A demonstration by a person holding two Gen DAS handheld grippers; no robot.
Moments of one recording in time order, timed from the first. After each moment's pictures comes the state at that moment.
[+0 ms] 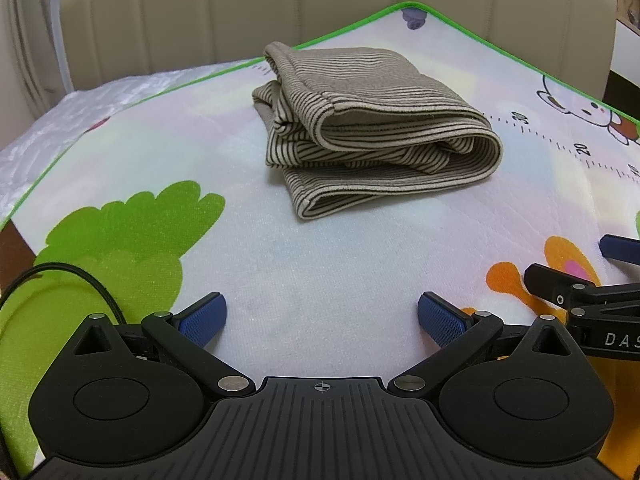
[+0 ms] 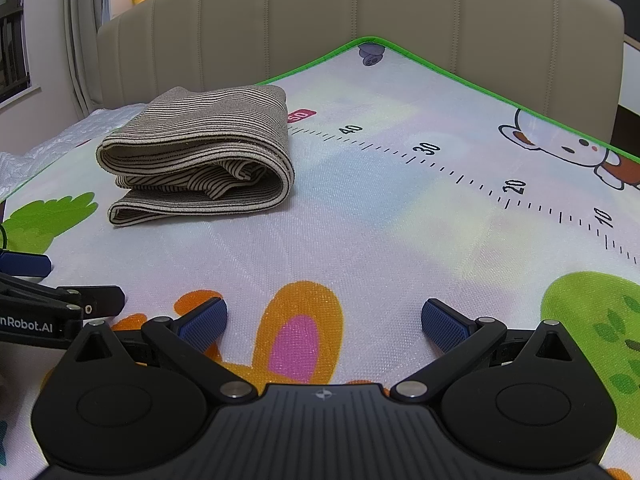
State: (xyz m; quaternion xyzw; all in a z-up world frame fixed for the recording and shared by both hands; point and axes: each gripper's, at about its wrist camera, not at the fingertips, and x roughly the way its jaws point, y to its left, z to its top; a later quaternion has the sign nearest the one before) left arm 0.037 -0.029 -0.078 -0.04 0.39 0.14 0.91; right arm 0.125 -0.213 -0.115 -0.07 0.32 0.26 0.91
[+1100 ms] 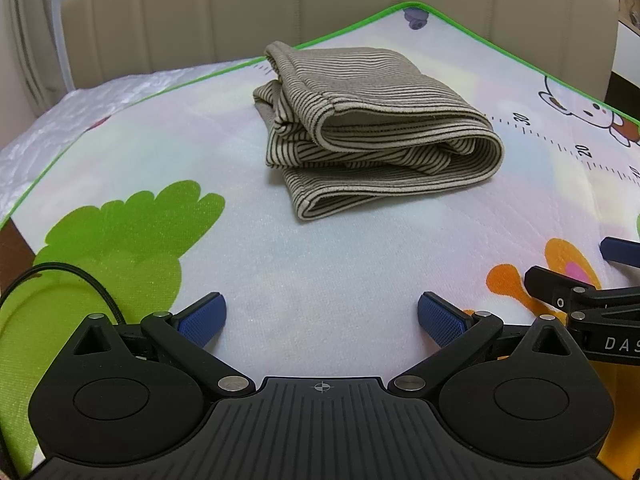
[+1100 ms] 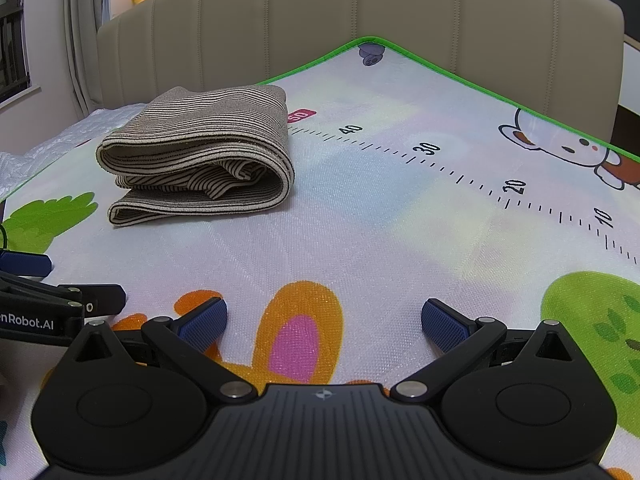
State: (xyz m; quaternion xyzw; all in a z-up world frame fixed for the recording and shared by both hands) left arm 0.038 -0.028 -0.076 -0.04 0.39 0.14 0.91; right arm 0.124 -0.213 -0.115 -0.07 0.32 0.26 0.91
